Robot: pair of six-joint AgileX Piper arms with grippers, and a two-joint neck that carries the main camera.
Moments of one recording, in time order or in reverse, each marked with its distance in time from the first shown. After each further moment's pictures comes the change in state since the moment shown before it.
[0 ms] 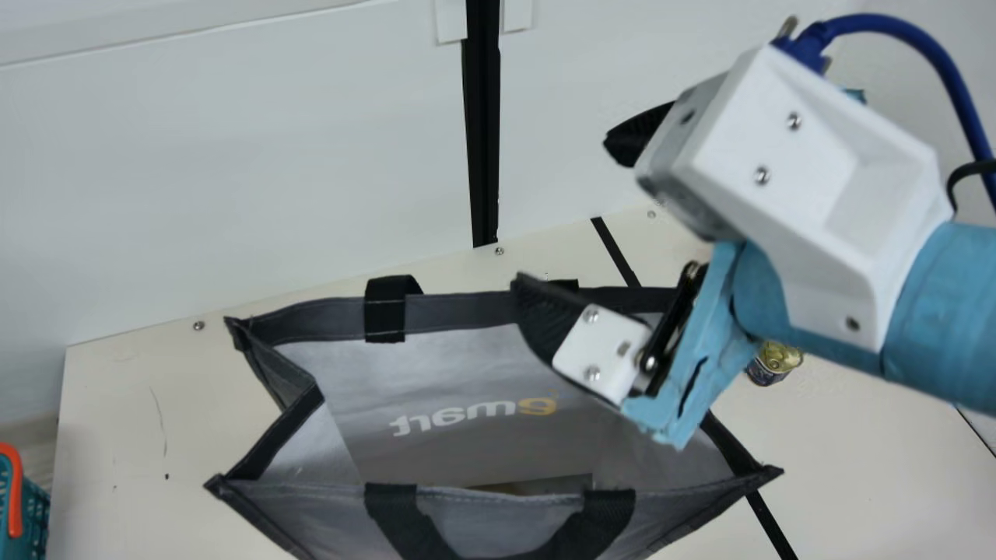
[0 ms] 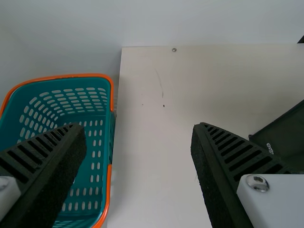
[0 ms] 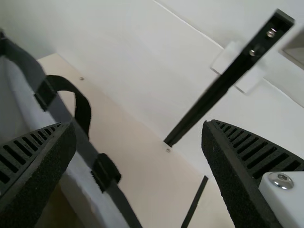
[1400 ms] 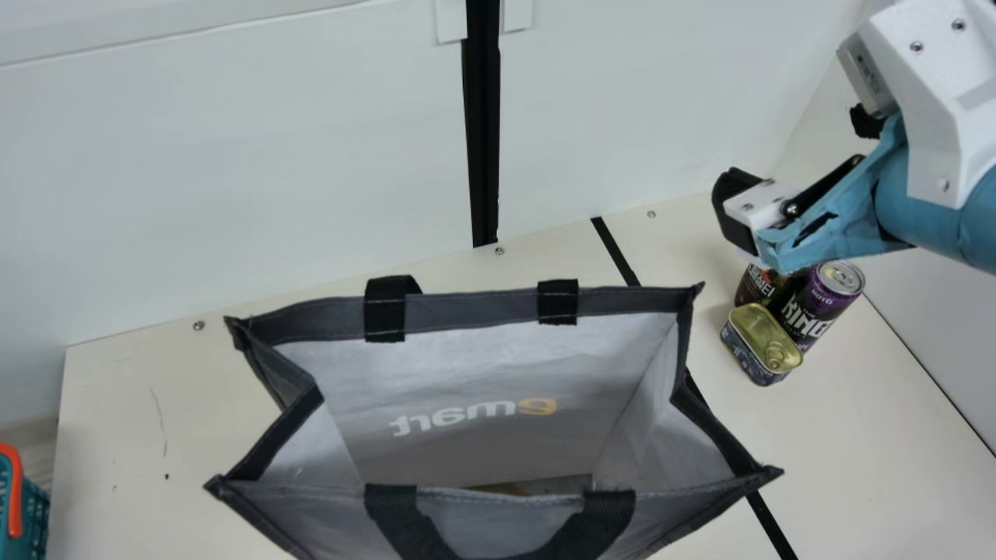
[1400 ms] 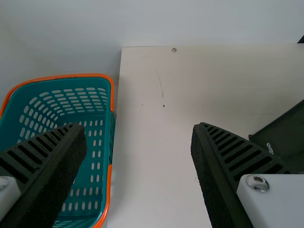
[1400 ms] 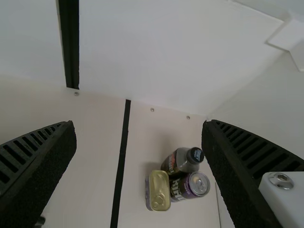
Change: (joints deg) left arm 0.0 0.0 0.0 0.0 0.0 0.0; right arm -30.1 1.5 5.5 -4.4 0.0 4.1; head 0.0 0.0
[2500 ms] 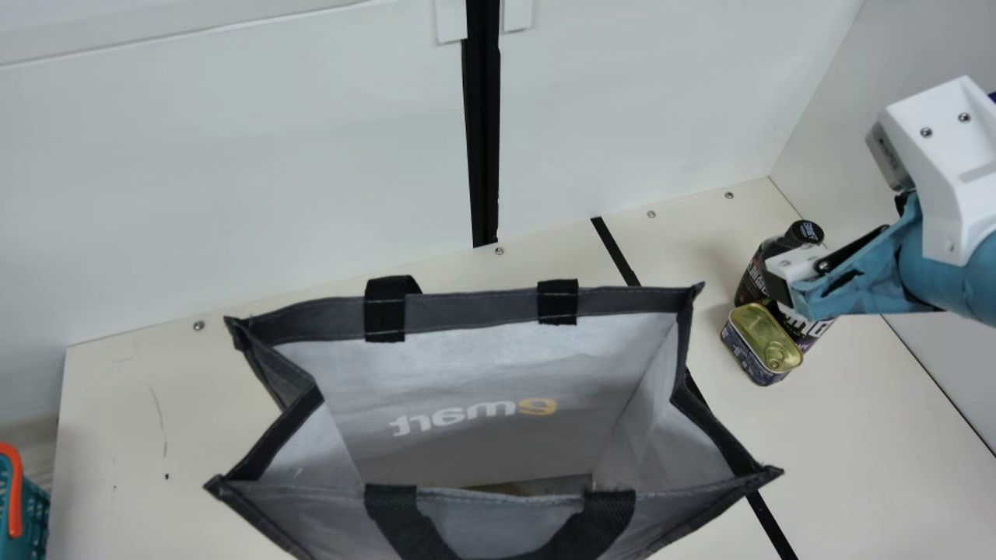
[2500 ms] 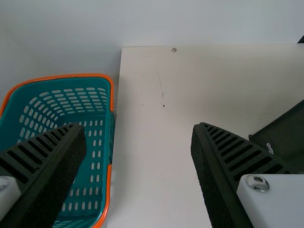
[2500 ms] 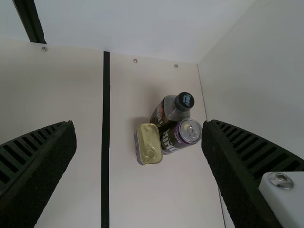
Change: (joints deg) left arm 0.0 0.0 0.0 0.0 0.0 0.0; right arm -8.8 -3.6 12.2 0.0 0.0 -0.9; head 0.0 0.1
